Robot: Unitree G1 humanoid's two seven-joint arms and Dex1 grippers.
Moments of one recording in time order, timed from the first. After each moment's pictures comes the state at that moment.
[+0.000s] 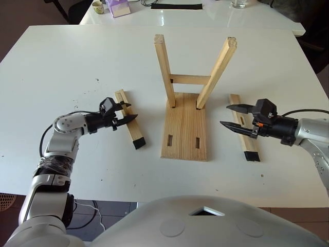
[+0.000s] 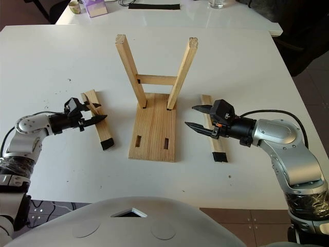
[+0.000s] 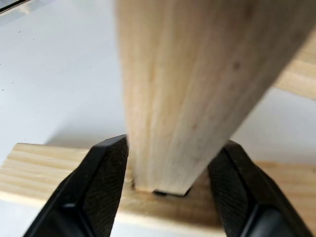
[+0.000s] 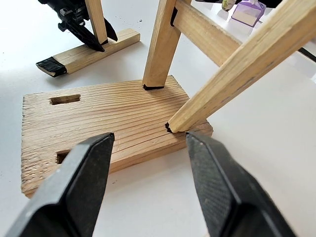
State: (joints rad) left arm -0.15 0.66 -0.08 0.44 -0.30 -0.11 -1.05; right arm 0.12 -0.82 -0.07 -0.53 0.42 0.47 0.91
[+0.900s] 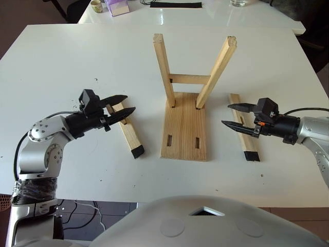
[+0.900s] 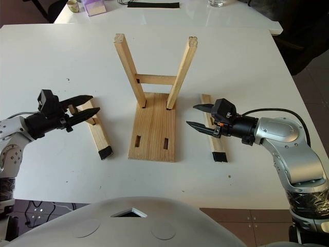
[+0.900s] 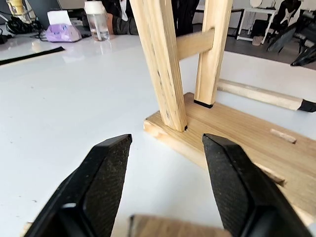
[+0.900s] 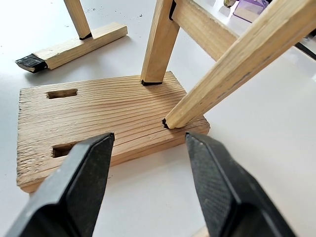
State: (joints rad) left arm 0.05 0.71 0.21 -0.16 -0.61 0.29 -1.03; right arm 0.11 -0.83 -0.08 -0.52 0.42 0.45 0.93
